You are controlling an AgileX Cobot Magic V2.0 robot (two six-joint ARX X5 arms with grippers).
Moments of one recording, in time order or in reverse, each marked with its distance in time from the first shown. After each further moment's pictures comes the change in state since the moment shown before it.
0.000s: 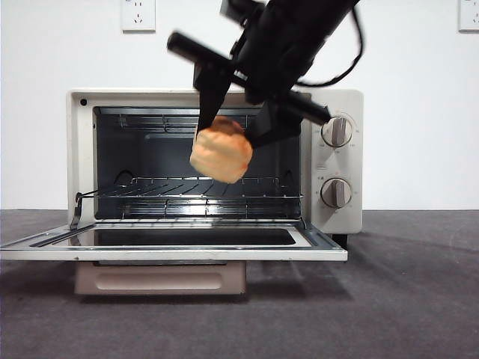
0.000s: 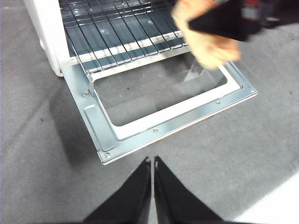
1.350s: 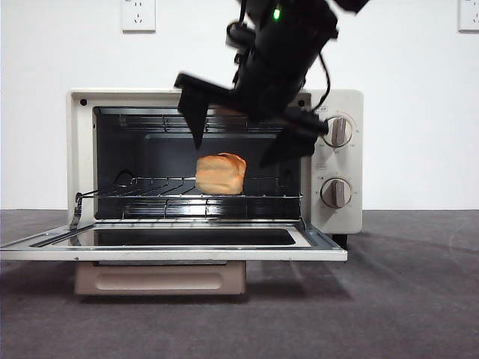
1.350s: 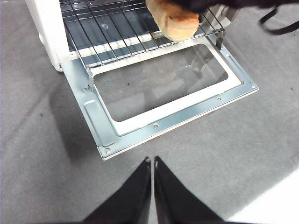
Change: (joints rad) left arm 0.000 0.000 0.000 -0.016 0.000 0.001; right arm -0.027 0.097 0.057 0.087 0.177 0.049
